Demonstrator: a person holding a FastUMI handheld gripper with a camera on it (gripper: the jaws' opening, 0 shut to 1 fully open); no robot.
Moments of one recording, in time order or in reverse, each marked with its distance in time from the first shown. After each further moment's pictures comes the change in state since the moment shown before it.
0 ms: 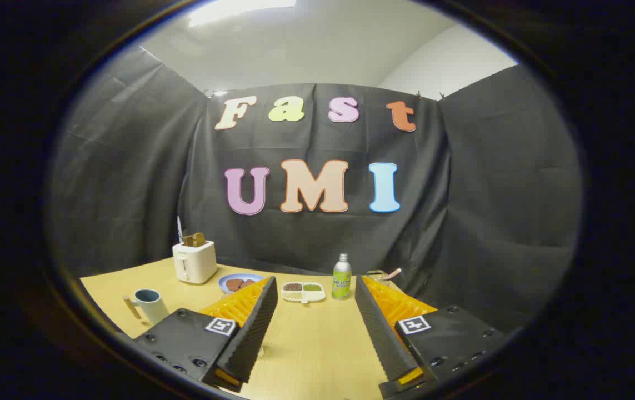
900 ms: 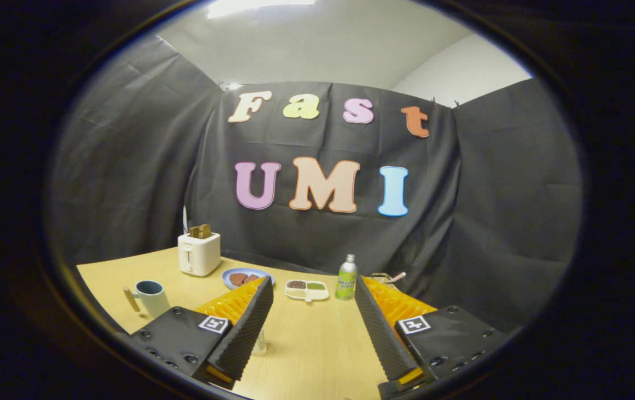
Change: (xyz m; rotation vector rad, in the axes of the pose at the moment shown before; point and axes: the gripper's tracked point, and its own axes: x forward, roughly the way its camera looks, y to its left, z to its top) arm -0.002 0.031 0.001 -0.072 -0.002 0.035
